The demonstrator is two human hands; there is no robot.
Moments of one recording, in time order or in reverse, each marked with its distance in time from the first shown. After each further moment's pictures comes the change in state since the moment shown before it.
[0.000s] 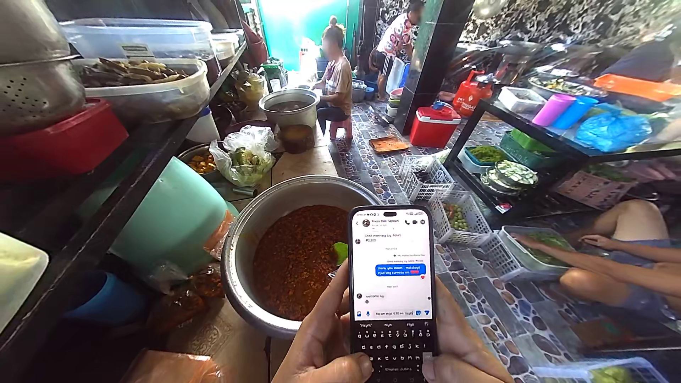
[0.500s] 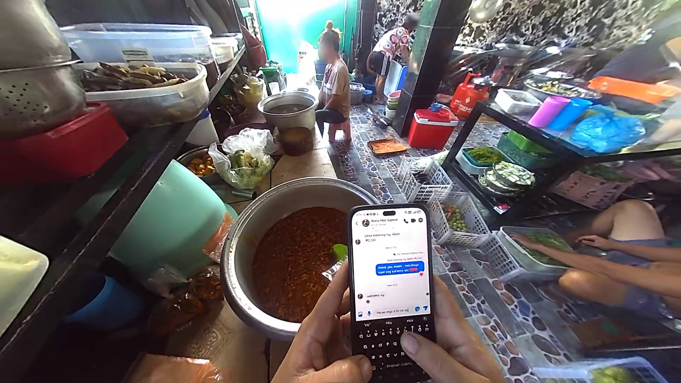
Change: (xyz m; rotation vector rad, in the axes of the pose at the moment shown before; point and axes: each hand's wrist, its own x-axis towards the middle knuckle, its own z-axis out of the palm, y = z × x) left_hand 0.002 0.004 0.003 0.006 -0.016 0.007; right_hand 0.004 -0.004 0.014 -0.111 0.167 -0.022
